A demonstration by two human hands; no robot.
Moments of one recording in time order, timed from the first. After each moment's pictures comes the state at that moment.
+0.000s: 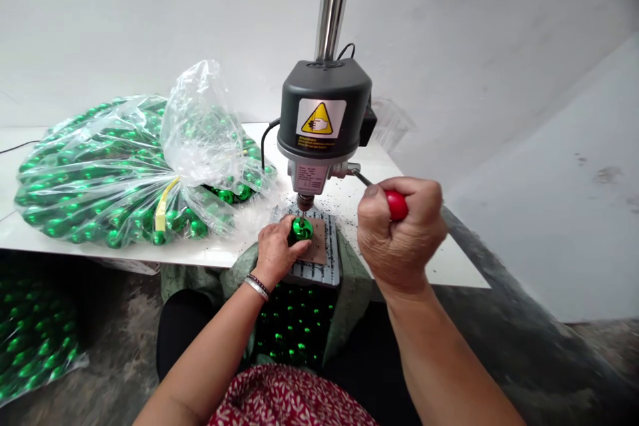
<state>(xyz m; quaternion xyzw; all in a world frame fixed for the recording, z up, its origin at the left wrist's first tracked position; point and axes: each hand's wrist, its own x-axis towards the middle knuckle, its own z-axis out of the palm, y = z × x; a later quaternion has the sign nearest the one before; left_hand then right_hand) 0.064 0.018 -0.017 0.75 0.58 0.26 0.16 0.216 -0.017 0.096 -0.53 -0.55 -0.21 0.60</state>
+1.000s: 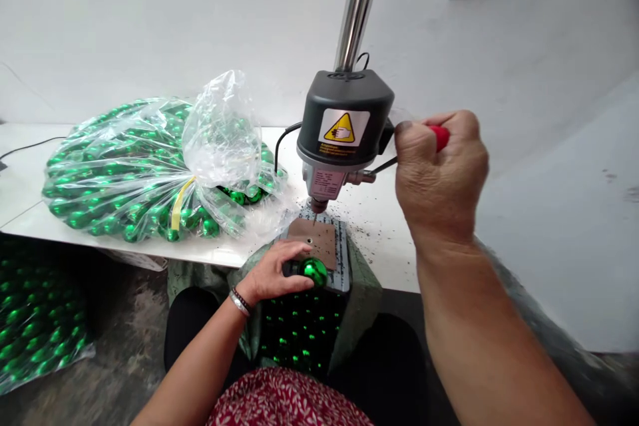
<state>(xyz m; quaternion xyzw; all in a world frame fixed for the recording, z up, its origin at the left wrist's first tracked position) 0.017 -0.007 -0.012 0.80 0.38 0.32 0.34 0.220 0.018 0.160 -0.58 -0.51 -0.04 0.63</state>
